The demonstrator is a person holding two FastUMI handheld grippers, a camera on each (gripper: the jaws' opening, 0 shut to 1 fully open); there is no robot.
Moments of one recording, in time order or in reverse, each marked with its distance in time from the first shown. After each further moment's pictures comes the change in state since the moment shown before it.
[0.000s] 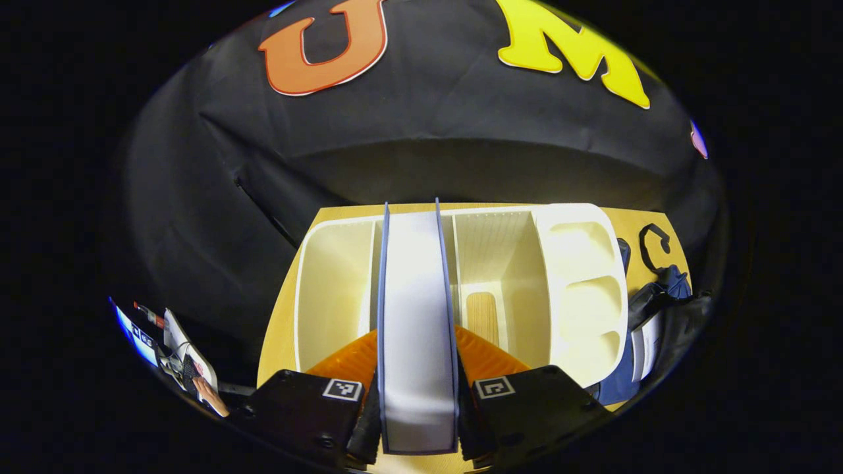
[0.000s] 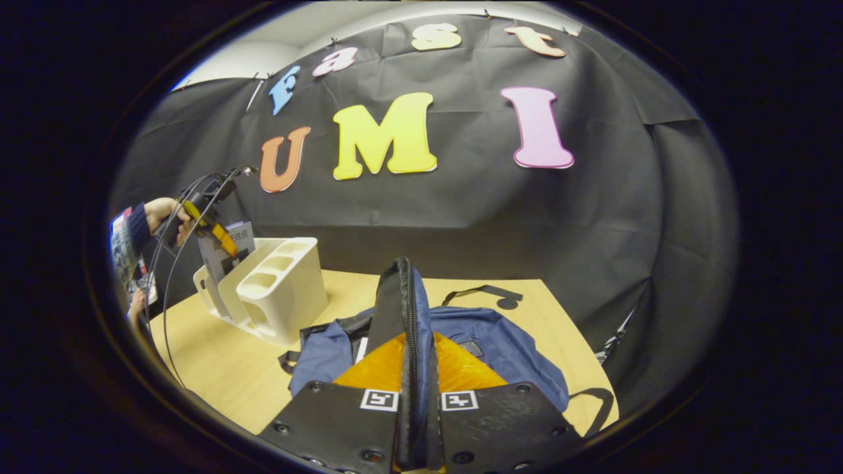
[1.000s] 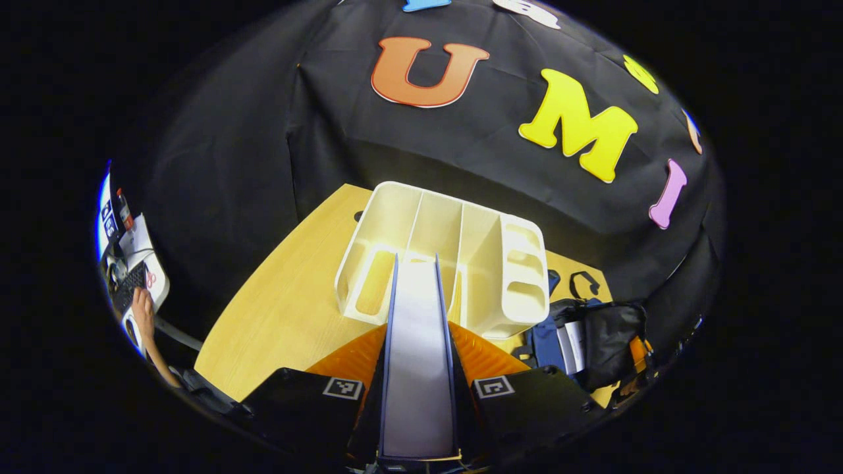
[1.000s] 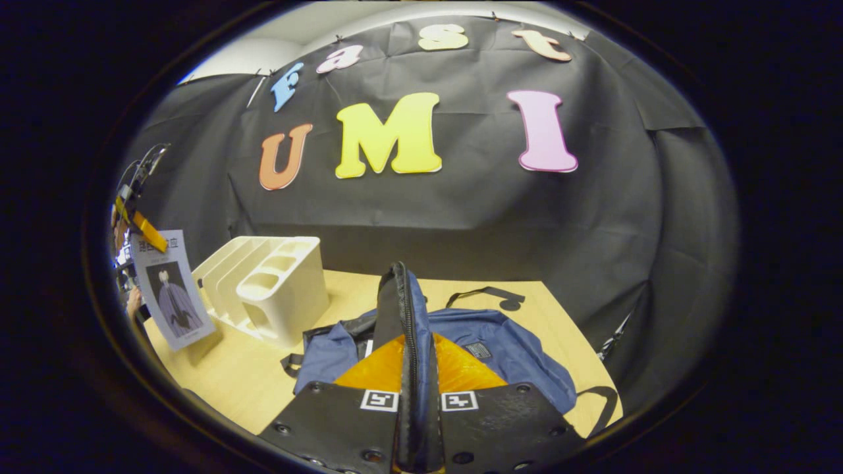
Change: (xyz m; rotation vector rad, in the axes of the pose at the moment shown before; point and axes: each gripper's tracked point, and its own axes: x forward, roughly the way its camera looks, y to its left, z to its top) left arm -0.154 0.024 -0.116 -0.383 -0.166 -0.229; right arm 0.005 0.019 0.002 -0.009 0.006 -0.027
